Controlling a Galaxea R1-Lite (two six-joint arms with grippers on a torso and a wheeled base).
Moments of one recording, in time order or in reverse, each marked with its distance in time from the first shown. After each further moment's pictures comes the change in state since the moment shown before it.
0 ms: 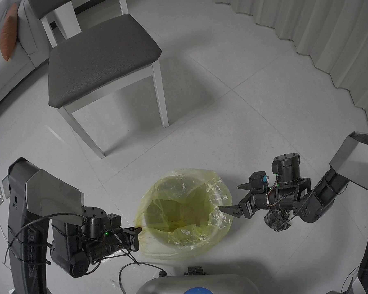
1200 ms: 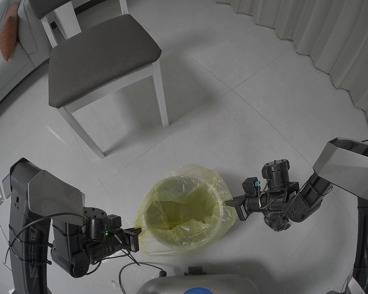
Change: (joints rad) left arm 0.001 0.021 -0.004 0.000 0.002 0.001; right arm -0.012 0.136 -0.087 0.007 0.007 -0.018
